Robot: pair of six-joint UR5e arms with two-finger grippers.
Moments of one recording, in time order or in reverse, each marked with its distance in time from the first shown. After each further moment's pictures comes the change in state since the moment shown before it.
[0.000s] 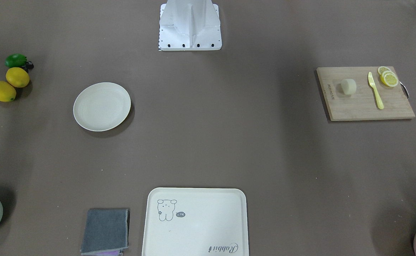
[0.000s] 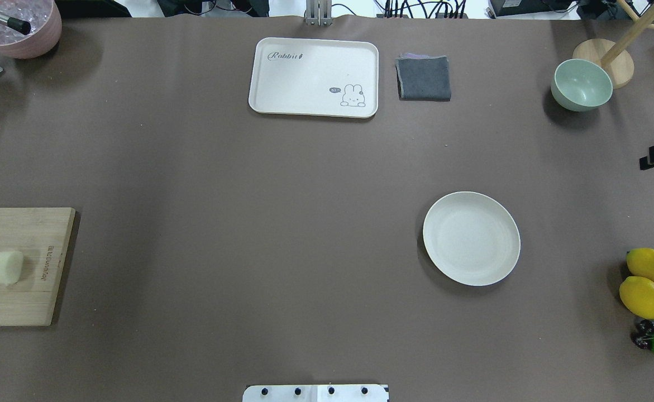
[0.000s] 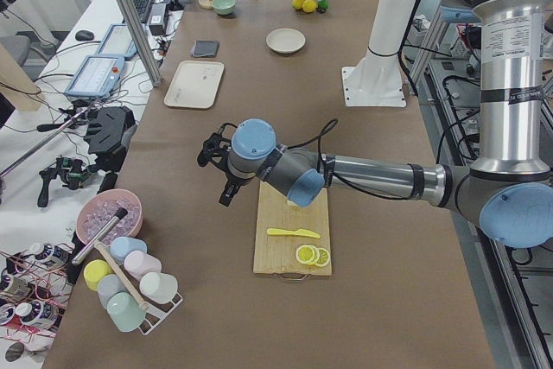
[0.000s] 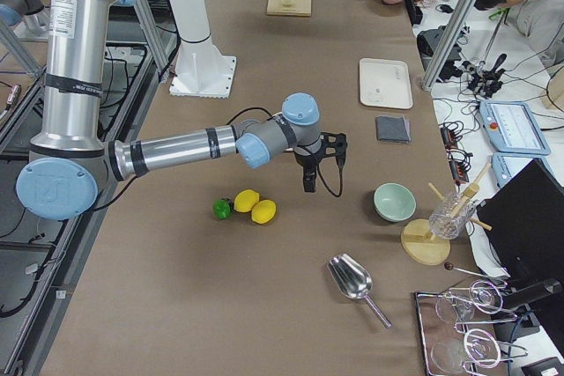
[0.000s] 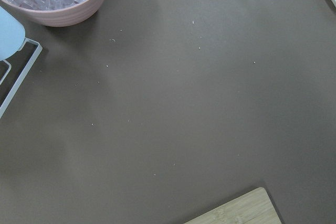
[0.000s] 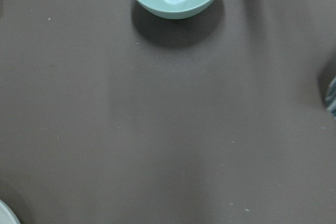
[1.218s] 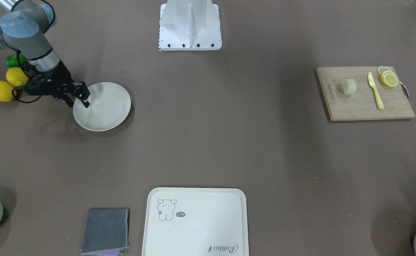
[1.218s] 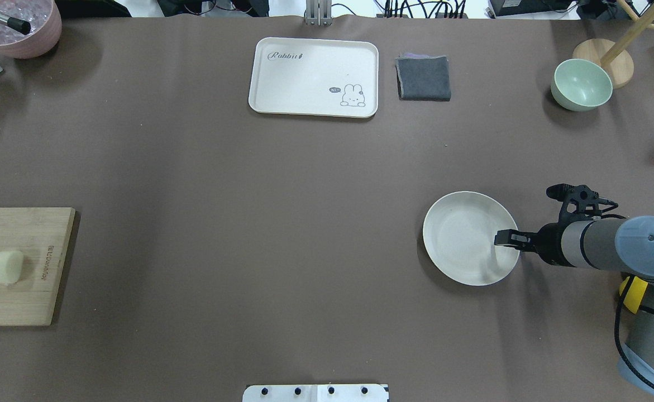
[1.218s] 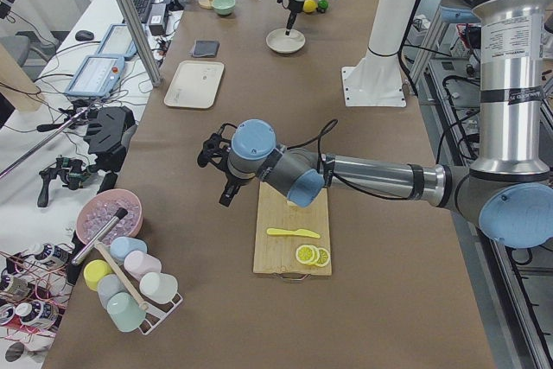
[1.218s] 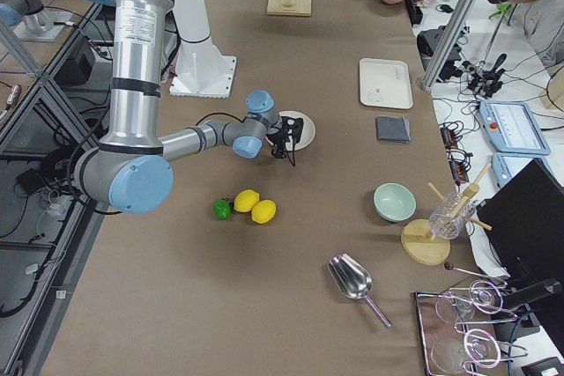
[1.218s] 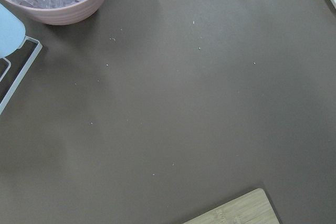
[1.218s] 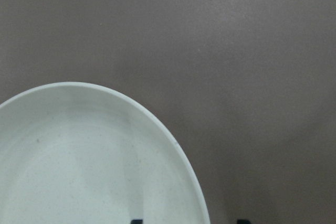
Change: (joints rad) left arm 0.000 0.000 0.001 0.000 0.001 -0.007; right arm -0.624 0.027 -0.039 0.330 -0.462 0.631
